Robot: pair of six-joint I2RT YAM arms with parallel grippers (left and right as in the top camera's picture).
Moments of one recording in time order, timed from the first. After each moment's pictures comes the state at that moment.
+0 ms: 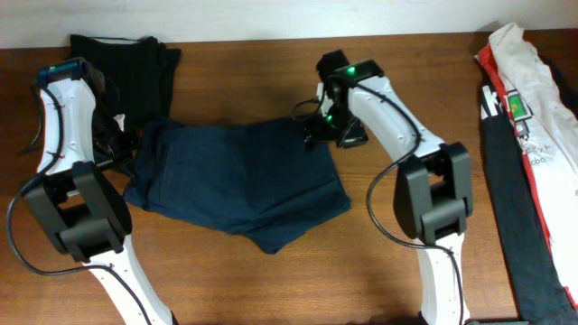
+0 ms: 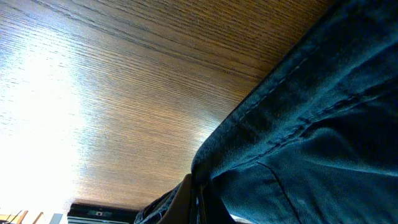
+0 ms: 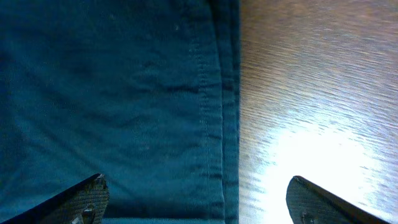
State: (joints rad) left arm 0.27 2.26 2.05 -1.67 0.03 -0.10; right arm 0.35 2.31 1.98 -1.22 -0.17 0.19
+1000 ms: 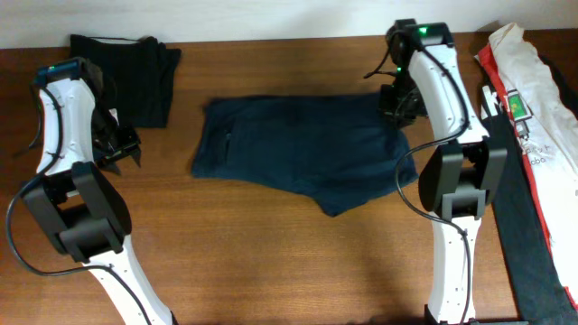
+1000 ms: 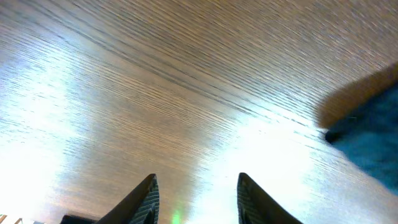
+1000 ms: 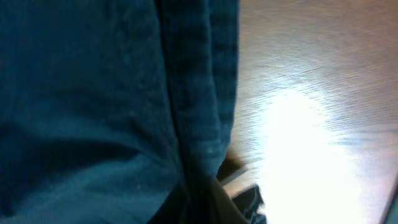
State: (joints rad) left arm 0.27 2.25 2.05 -1.58 -0.02 -0.20; right arm 0.07 2.44 2.37 -1.60 0.06 0.34
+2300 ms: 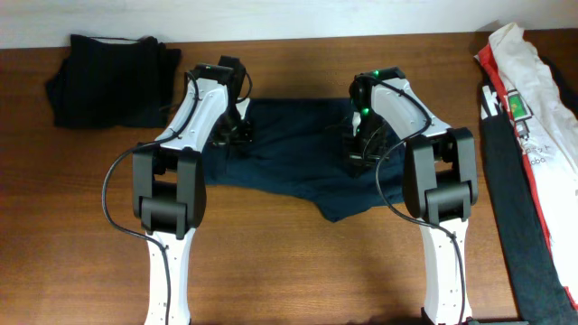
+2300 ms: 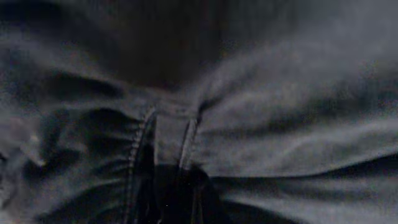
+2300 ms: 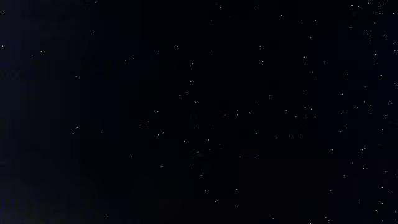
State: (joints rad) left arm -0.23 2.43 2.06 -1.29 0.09 -0.15; right arm 0.19 2.43 1.95 -1.46 -0.23 0.26
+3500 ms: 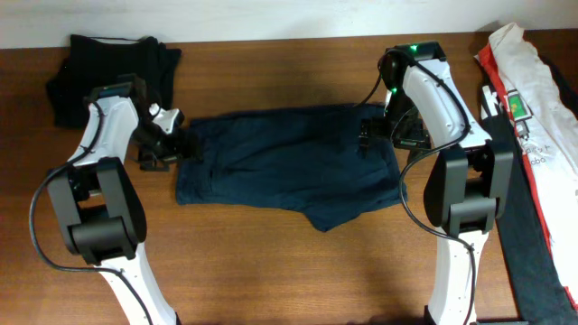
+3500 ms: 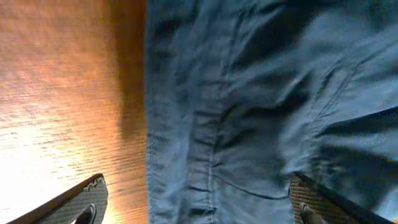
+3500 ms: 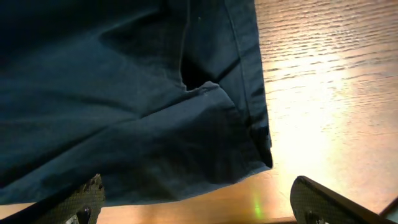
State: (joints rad) left arm 0.14 2.19 1.70 -1.18 0.29 0.14; right arm 0.11 2.28 2.05 -1.61 -0.09 0.30
